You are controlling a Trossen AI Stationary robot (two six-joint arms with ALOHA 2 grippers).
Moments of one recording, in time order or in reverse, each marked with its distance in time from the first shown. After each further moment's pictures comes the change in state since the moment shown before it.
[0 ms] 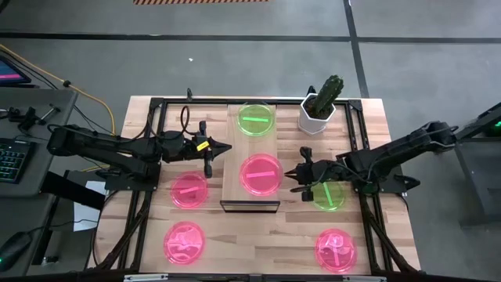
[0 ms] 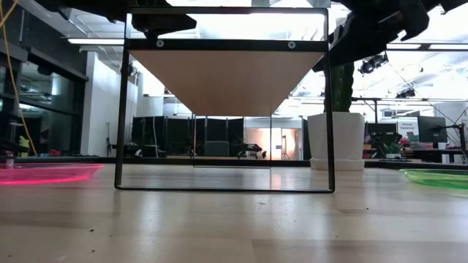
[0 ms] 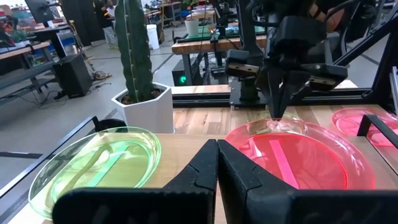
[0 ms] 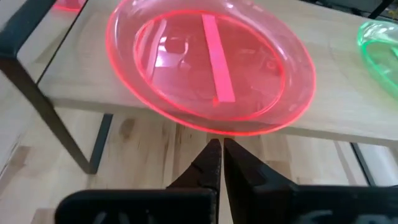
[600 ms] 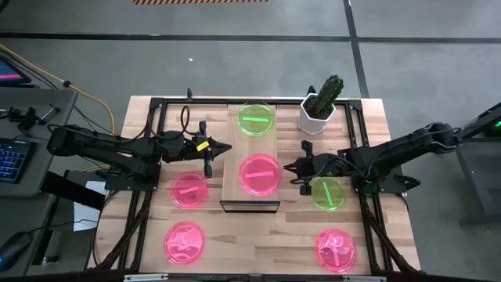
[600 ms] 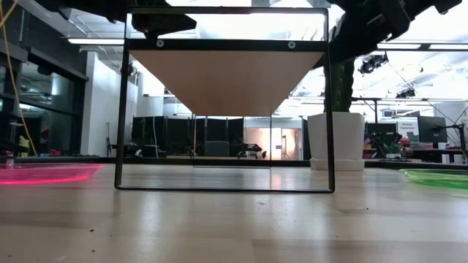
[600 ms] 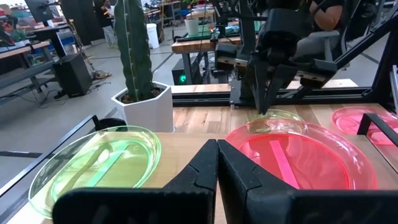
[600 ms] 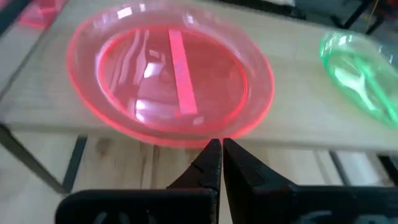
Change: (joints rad) left arm 0.000 0.000 0.000 -0.004 0.000 0.000; right arm -0.051 -0.024 0.000 0.006 0.008 -0.011
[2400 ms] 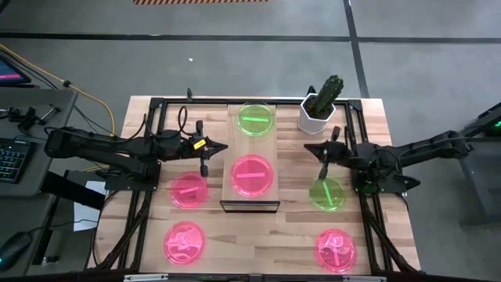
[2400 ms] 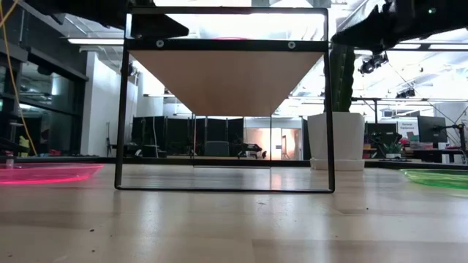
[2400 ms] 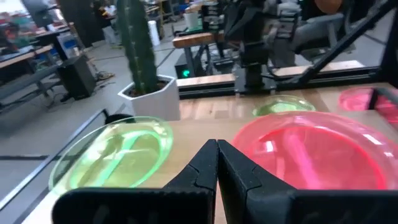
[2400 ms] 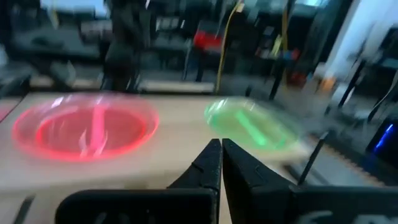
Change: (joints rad) left arm 0.042 -0.062 -0.042 -0.043 0.030 0.069; right arm -0.055 -0.503 -0.363 0.416 0.179 -0.104
